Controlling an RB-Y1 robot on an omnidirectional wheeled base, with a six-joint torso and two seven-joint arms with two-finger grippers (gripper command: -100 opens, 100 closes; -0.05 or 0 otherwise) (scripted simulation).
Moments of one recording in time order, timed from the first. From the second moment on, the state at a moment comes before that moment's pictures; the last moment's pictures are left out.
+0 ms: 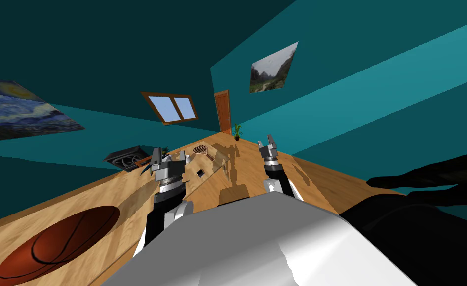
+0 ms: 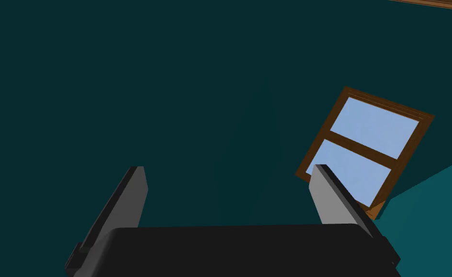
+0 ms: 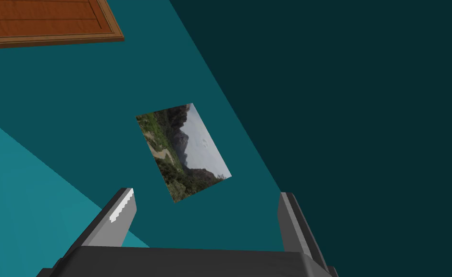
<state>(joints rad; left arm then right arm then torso) 0.51 0.04 -0.07 -2.34 0.08 -0.45 0.11 0.46 -0.01 0.04 -2.28 0.06 -0.39 -0.16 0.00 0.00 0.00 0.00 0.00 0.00</state>
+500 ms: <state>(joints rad) 0.56 0.15 -0.12 -2.28 0.12 -0.44 0.14 0.46 -0.01 0.04 -2.28 0.06 -0.39 -0.16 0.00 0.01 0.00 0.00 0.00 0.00</state>
